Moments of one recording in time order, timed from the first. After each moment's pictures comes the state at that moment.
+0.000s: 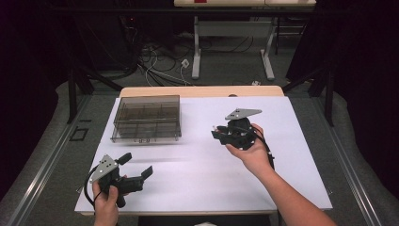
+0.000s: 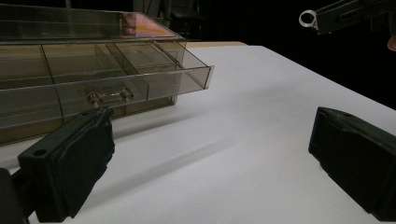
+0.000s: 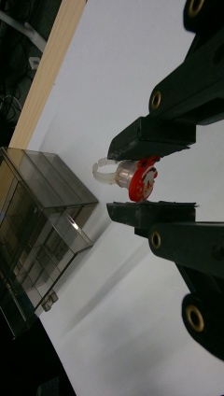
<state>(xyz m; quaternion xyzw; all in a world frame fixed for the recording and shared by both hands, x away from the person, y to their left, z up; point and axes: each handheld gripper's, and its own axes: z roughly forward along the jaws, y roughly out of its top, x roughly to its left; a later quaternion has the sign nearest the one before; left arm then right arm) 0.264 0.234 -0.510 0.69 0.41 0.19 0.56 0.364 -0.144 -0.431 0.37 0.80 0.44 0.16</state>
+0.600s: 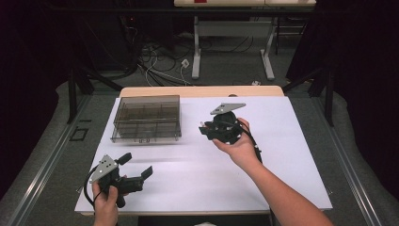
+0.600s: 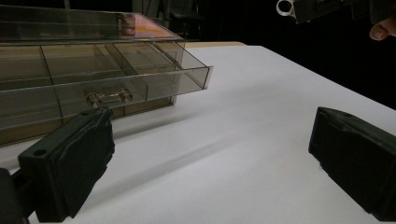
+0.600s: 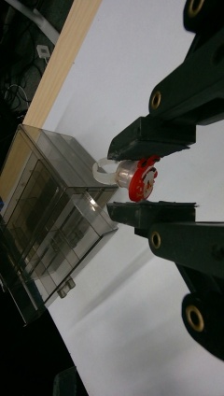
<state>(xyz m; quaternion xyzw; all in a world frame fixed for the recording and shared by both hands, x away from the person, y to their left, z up) 0.264 0.234 -0.509 0.69 0.41 0.19 0.57 0.378 -0.109 -0.423 0.35 0.81 0.44 0.15</state>
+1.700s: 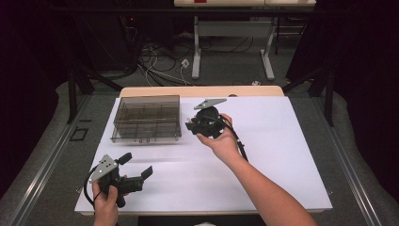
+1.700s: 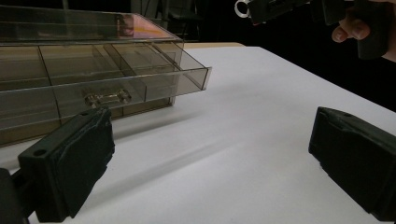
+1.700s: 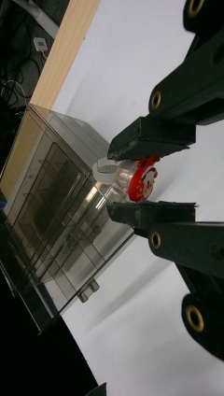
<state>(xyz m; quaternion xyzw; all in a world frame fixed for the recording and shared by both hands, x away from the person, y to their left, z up) 0.264 0.234 -0.509 0.69 0.41 0.19 0.57 0.401 -0.067 -0.431 0.36 0.81 0.44 0.15</state>
